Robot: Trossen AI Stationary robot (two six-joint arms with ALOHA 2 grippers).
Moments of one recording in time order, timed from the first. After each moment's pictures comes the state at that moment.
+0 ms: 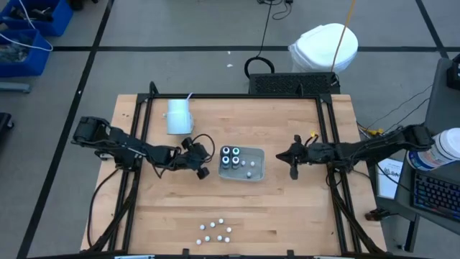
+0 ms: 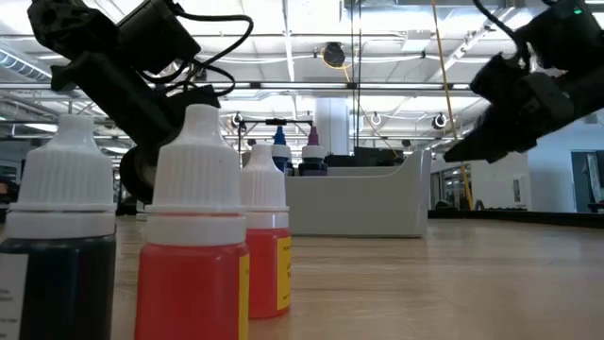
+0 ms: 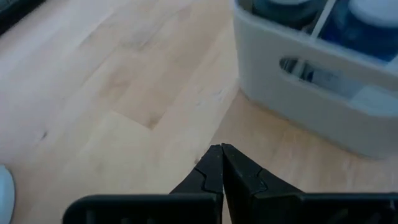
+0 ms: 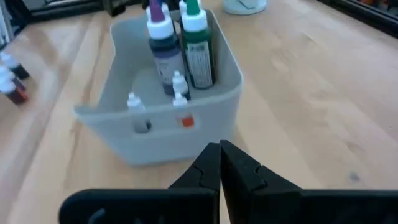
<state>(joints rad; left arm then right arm) -0.13 1.50 0.56 0.10 -0.50 -0.42 0.08 0.81 0.12 0.25 0.21 0.24</state>
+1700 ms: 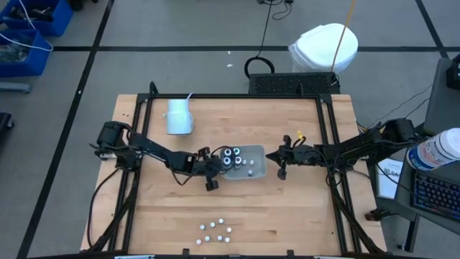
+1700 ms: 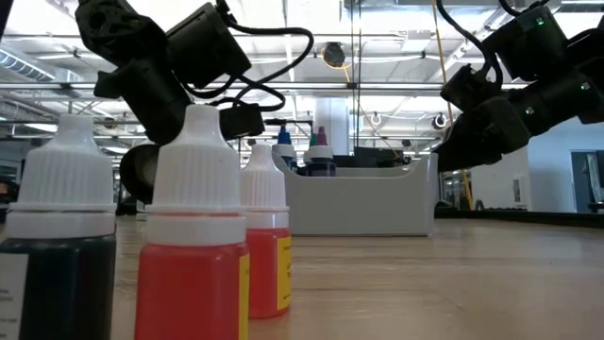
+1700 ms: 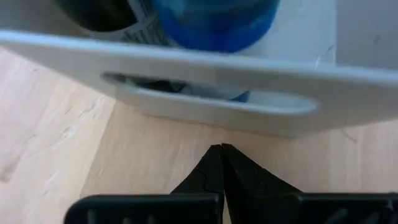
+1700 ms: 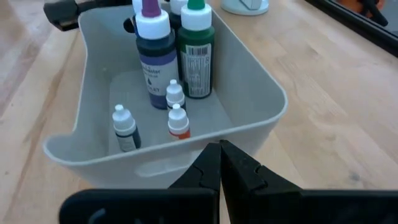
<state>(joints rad) -0.16 1.78 0.80 0.03 -0.29 -0.29 0.07 1.23 0.19 0.58 0.26 0.13</state>
